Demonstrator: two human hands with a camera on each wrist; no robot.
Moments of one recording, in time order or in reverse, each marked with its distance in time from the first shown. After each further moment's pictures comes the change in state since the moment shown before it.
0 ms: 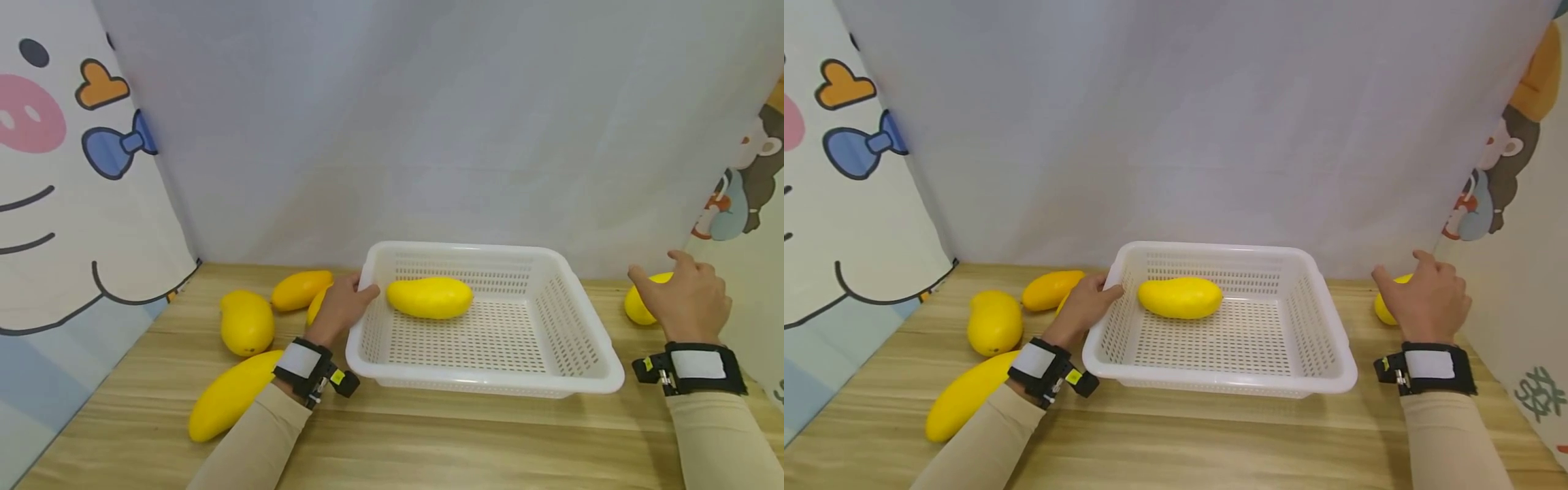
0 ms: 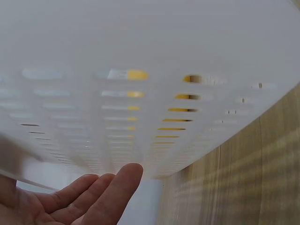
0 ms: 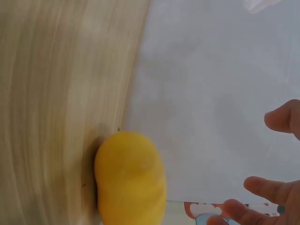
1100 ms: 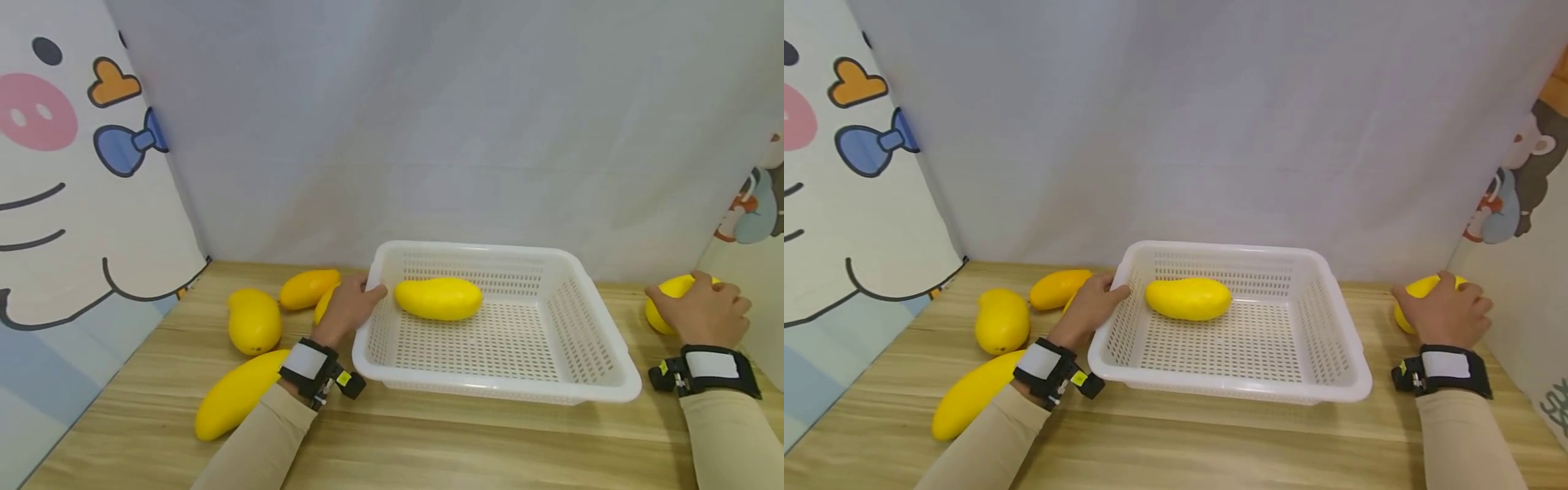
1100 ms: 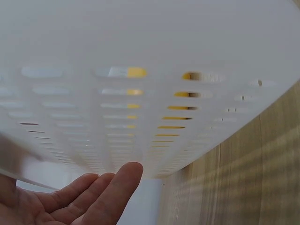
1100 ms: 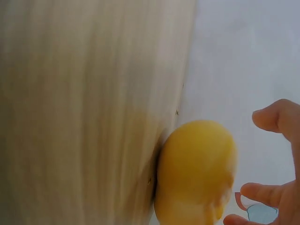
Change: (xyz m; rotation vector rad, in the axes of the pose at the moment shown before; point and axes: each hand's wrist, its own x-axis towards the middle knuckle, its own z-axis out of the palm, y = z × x) left_hand 0.002 -0.003 0.000 -0.025 -0.011 -0.015; right_hand 0.019 0.028 0.030 -0.067 -0.120 0.126
